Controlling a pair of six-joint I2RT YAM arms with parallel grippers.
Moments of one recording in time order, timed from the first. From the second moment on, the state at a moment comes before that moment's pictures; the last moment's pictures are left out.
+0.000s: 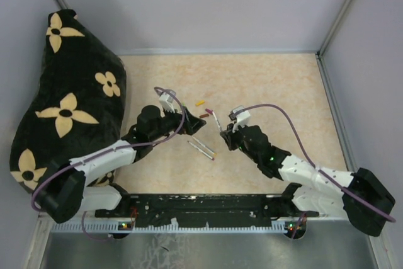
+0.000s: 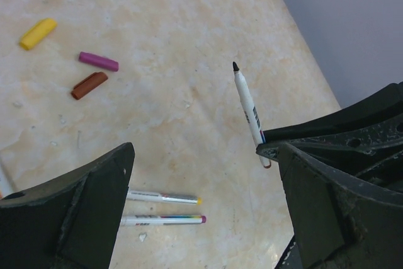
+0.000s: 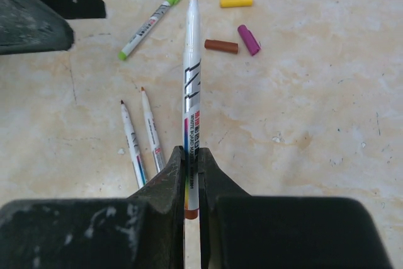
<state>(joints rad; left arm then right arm) -0.63 1.22 0.55 0.44 0.21 -0.58 0.85 1.06 0.44 0.26 0.22 0.21</state>
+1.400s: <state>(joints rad) -0.81 1.51 0.75 0.70 0.28 -0.66 0.85 0.90 0.38 0.32 0.13 0.27</state>
